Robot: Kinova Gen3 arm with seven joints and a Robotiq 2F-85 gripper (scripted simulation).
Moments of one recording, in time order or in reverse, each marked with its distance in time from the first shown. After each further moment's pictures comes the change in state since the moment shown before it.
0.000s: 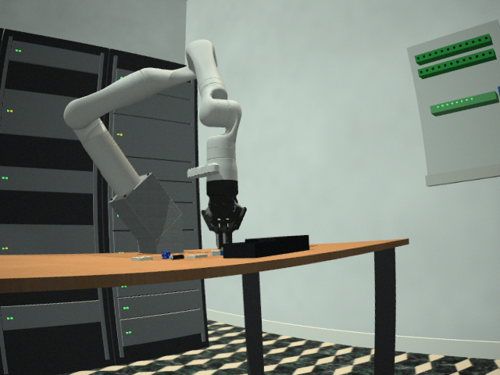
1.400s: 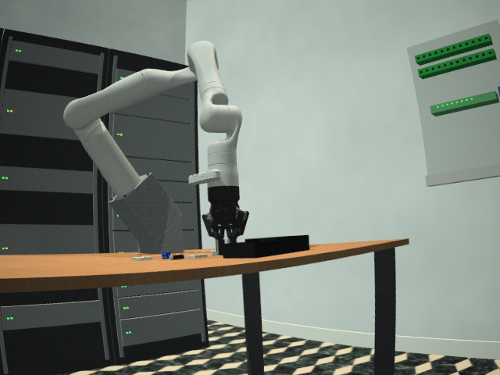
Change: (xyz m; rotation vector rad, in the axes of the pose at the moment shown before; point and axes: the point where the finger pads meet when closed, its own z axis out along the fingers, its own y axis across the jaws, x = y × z) arm -0.003 -0.003 0.014 0.010 -0.005 -0.003
